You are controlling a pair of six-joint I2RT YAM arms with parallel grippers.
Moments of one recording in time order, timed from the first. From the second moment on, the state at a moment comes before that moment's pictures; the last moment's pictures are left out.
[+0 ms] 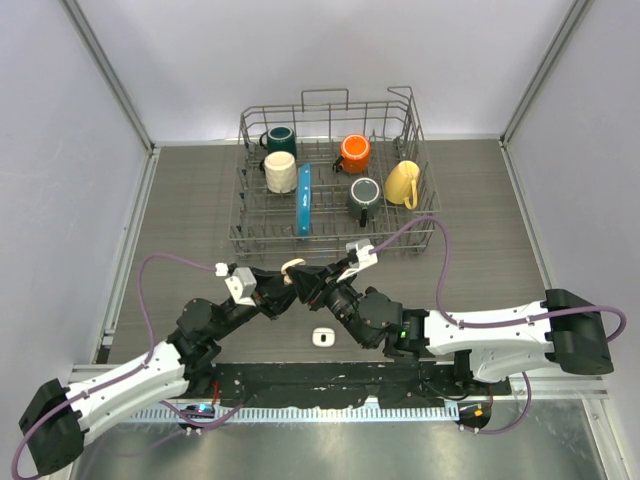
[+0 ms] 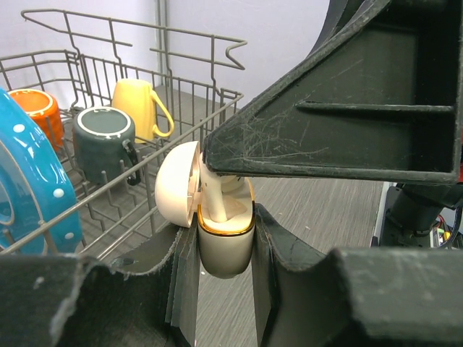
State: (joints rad) left arm -0.87 0.58 0.13 0.74 0.15 -0.13; right arm 1.43 1.24 0.71 0.65 0.76 0.53
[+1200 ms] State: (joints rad) left arm -0.87 0.54 0.13 0.68 0.11 -0.13; right arm 1.45 1.22 0.71 0.60 0.73 0.54
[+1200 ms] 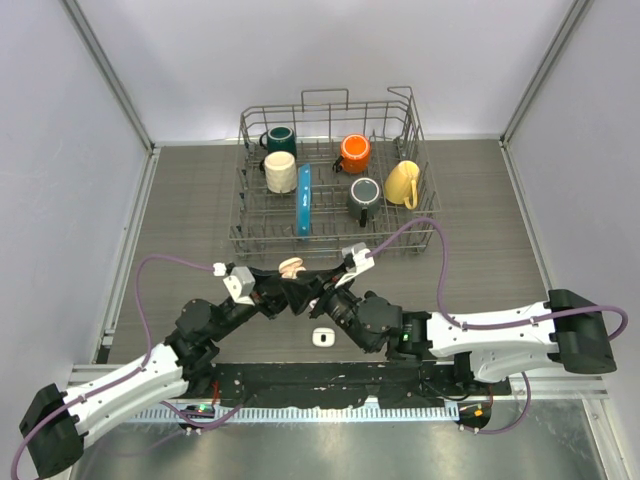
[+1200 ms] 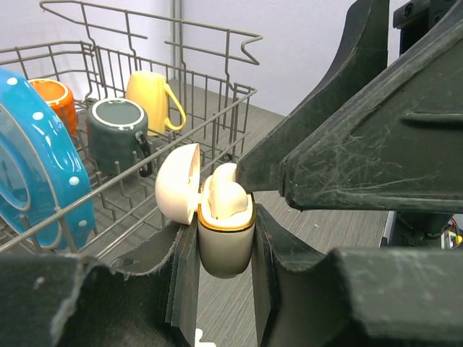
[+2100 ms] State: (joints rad) left arm -0.87 0.49 0.13 0.68 0.11 -0.13; right arm 1.42 1.02 0.80 0.22 0.92 0.66
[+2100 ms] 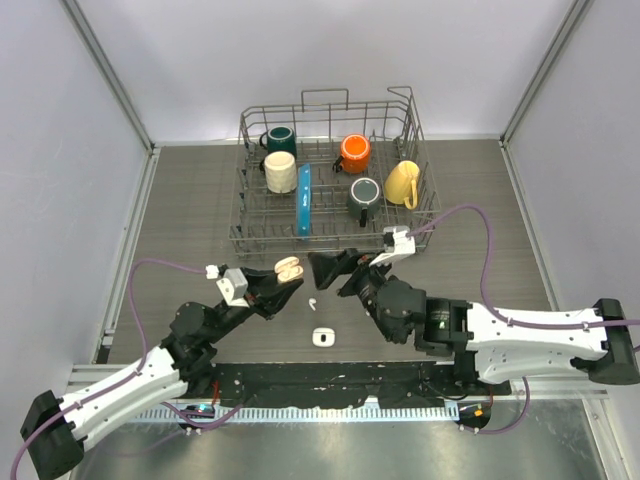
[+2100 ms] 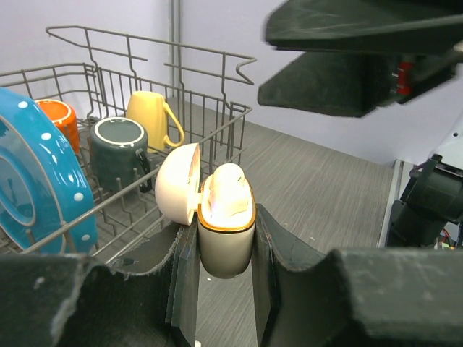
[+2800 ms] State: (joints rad) left arm -0.87 0.58 0.17 0.65 0.21 -0.17; right arm 1.04 0.92 0.90 -0.22 0.49 0.82
